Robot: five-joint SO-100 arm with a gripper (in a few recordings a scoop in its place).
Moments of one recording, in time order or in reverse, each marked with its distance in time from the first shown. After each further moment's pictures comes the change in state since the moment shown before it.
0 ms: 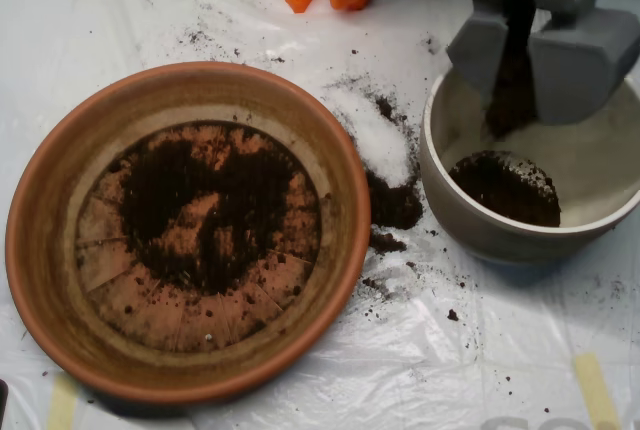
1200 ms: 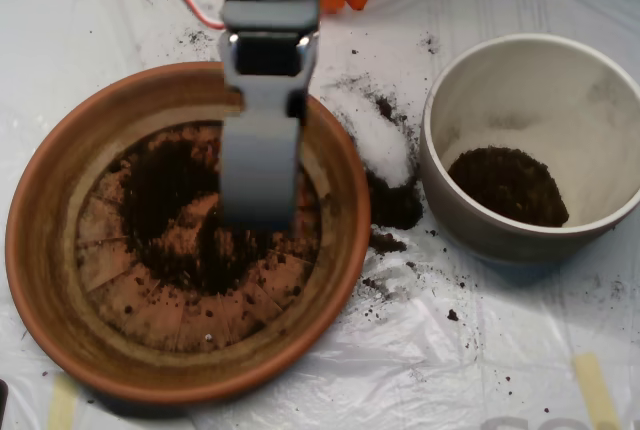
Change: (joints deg) arm 39.8 1.8 9.8 -1.8 12.8
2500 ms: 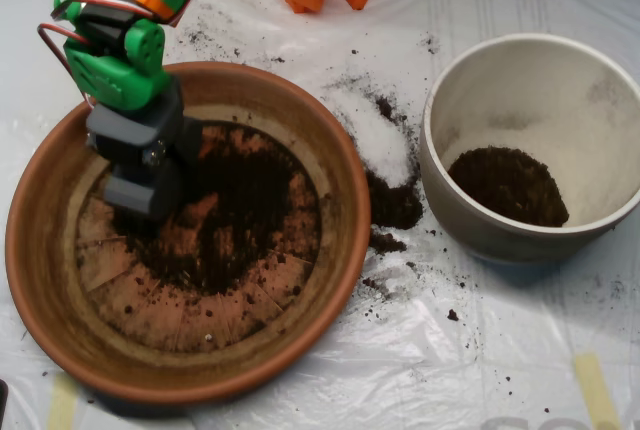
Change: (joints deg) arm 25.0 -24.5 10.8 -22.2 -9.3
